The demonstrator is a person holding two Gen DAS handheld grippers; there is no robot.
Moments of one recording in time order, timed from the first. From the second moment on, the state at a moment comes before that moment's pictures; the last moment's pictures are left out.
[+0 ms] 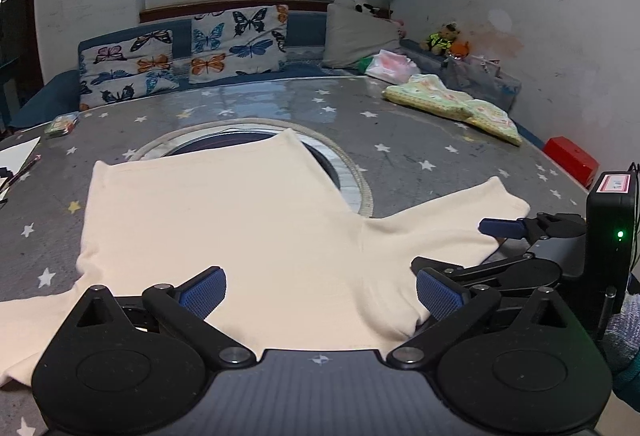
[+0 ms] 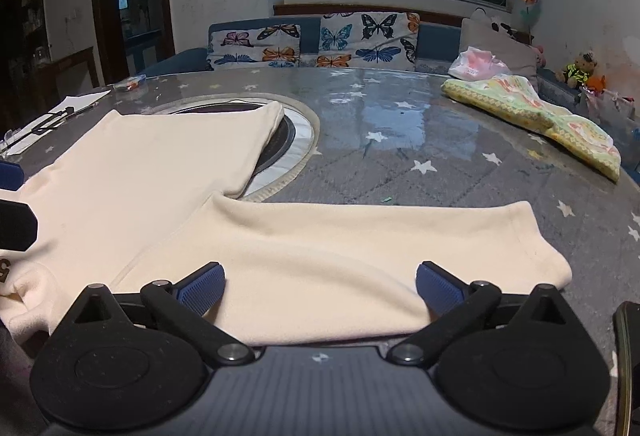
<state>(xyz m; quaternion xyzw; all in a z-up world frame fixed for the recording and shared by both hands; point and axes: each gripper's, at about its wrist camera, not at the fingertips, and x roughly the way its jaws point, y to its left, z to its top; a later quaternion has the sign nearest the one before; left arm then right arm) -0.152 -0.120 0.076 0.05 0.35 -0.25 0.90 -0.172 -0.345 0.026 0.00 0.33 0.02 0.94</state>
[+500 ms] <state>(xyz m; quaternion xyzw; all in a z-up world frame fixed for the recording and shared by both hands) -0.155 -0.121 0.079 0.06 0.35 -0.21 0.91 -0.172 -0.345 0.022 0.00 0.33 0.01 0.94</state>
